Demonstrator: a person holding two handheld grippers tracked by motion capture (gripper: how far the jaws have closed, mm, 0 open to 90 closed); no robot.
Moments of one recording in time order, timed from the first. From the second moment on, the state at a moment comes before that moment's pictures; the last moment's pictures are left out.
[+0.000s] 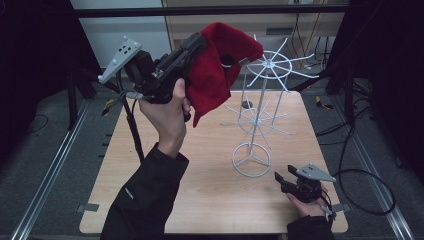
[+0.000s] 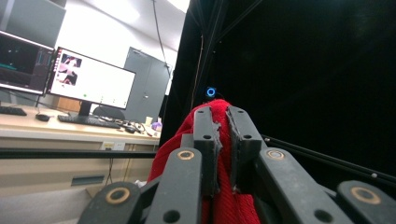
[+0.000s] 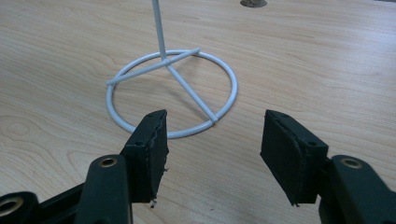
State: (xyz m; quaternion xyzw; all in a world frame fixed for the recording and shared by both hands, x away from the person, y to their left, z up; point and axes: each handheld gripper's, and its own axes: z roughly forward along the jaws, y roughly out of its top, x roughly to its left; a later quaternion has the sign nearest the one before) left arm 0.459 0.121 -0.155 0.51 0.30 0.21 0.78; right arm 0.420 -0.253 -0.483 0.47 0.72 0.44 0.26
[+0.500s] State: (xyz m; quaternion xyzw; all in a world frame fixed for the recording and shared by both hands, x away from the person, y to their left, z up) left arm 0.474 0.136 -0.192 0.53 0.35 0.20 0.75; right arm 0.420 -0.252 -0.484 0.46 0.72 0.44 0.26
